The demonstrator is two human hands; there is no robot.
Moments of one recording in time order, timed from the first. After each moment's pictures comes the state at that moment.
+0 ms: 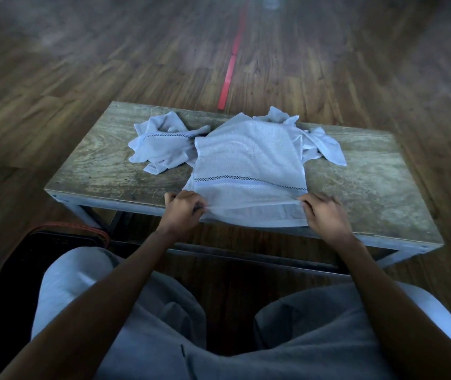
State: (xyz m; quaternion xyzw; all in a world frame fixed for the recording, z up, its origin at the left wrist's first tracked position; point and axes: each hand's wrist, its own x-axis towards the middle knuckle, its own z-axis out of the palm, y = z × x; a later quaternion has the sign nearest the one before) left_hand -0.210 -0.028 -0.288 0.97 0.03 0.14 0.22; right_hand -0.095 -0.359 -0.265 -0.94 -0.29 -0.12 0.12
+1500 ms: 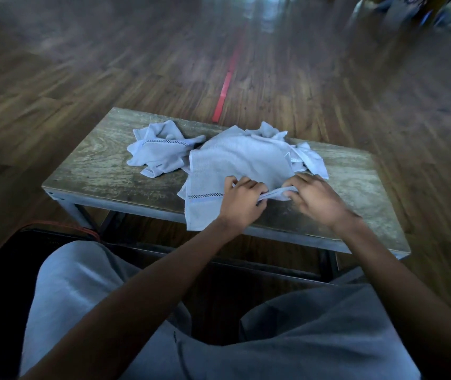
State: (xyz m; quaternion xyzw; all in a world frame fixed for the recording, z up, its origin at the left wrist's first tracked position) left_hand -0.163 -0.164 -0.214 0.96 -0.04 0.25 0.13; right_hand -0.095 -0.342 -0.163 -0.90 -0.42 -0.08 0.06
